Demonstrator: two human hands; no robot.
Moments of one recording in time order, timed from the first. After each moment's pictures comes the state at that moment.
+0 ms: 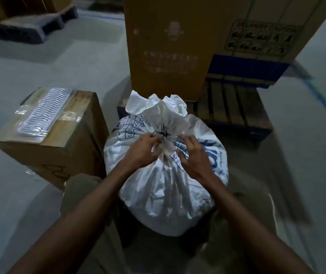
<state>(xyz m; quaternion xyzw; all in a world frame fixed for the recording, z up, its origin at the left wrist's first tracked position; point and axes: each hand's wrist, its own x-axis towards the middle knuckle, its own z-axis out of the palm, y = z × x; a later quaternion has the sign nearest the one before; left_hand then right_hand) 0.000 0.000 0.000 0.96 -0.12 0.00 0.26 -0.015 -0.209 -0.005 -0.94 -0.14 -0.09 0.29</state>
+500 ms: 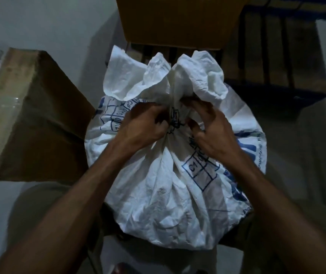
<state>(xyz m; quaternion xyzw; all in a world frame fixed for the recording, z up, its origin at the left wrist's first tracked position) 0.140 0.003 -0.055 0.96 -0.10 -0.03 0.27 0.142 -0.211 -0.078 -0.93 -0.13 0.02 0.33</state>
